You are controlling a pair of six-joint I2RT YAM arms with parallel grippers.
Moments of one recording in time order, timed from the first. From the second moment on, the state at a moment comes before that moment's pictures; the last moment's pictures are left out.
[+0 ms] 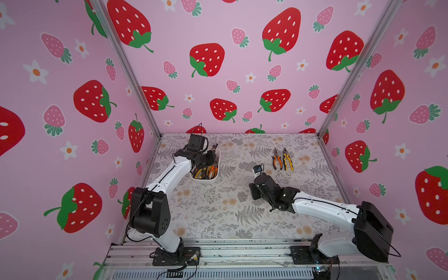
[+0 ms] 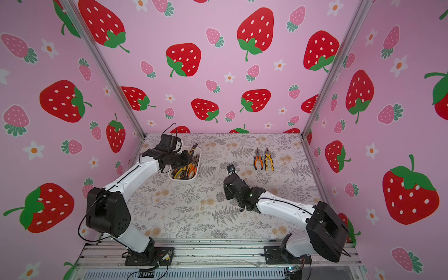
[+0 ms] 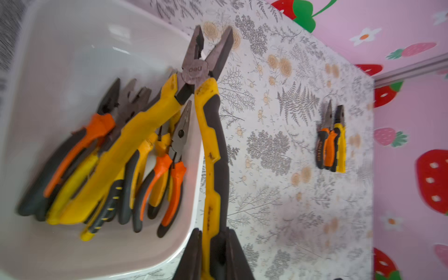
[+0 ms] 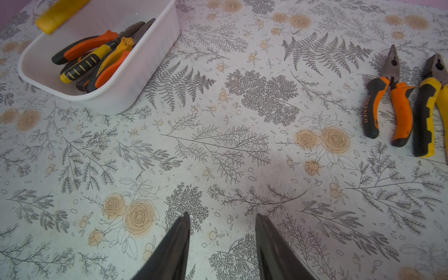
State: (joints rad) left arm -0.22 1.63 1.27 -0.56 0.32 -0.57; right arm 0.94 1.38 0.83 -0.24 0.44 0.43
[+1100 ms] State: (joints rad) left arm -0.01 1.76 1.09 -0.26 0.60 -0.82; right arm 0.94 1.39 0.84 -0.24 0.44 0.43
